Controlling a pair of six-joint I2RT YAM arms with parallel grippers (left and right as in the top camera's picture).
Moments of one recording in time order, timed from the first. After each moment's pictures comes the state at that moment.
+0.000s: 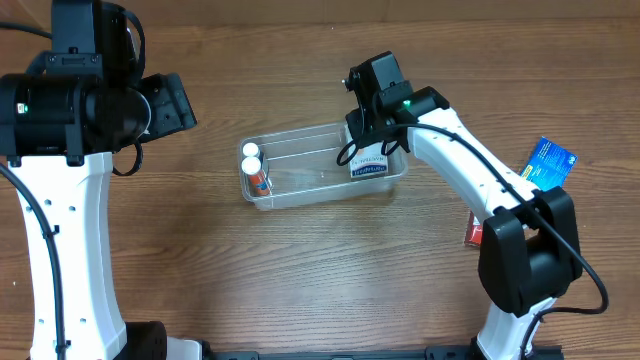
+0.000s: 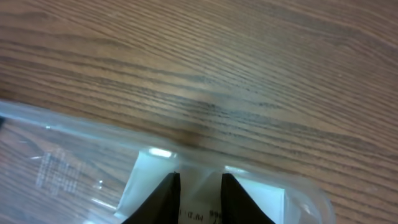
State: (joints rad) left arm -0.02 1.61 2.12 -1.58 -0.04 -0.36; right arm 0.43 1.96 1.55 -0.71 0.02 0.04
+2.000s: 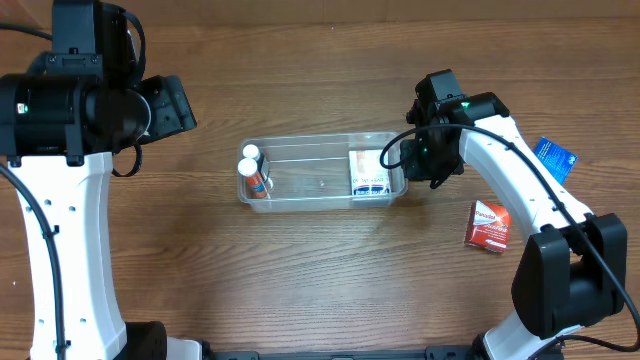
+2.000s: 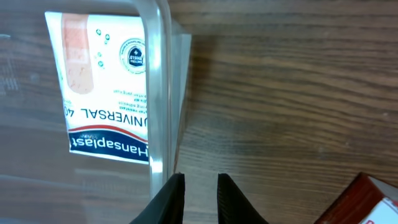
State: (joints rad) left arm -0.02 1.61 2.12 -1.59 -0.05 -0.36; right arm 0.26 1.80 1.41 -1.08 -0.13 0.16
